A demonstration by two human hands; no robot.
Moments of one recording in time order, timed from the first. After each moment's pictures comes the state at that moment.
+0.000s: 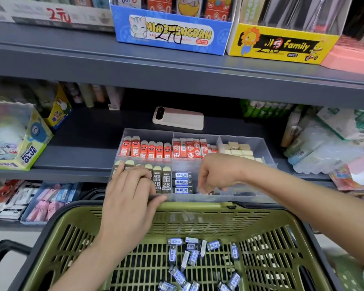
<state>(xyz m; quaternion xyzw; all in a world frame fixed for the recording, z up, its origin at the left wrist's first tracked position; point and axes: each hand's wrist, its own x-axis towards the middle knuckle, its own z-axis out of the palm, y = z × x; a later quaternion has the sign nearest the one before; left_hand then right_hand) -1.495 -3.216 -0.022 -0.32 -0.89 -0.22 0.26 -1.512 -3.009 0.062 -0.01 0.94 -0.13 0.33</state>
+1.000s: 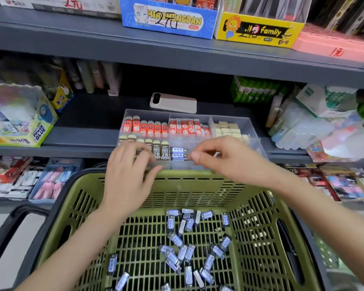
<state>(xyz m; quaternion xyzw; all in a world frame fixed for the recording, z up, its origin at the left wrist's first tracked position) -1.481 -3.226 -0.012 -0.31 -0.87 -0.25 0.27 -1.427 -3.014 0.081 -0.06 0.93 -0.36 0.07</state>
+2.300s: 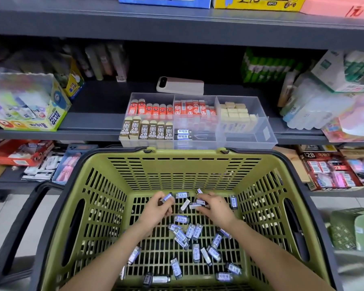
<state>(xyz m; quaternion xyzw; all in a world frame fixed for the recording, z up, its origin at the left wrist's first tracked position) -1.417 -3.219 -0.160 0.01 -0.75 -0.57 -0.34 -1.361 -3.010 -0.178 0.06 0.94 -0.29 0.16</state>
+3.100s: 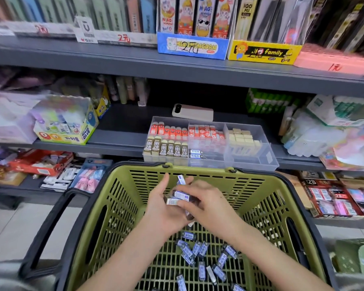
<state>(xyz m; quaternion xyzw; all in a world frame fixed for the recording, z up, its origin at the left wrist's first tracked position) -1.407 -3.209 0.002 0.23 -0.21 -0.84 -0.44 -1.362 -3.090 0.019 -0.06 0.93 -0.37 0.01</state>
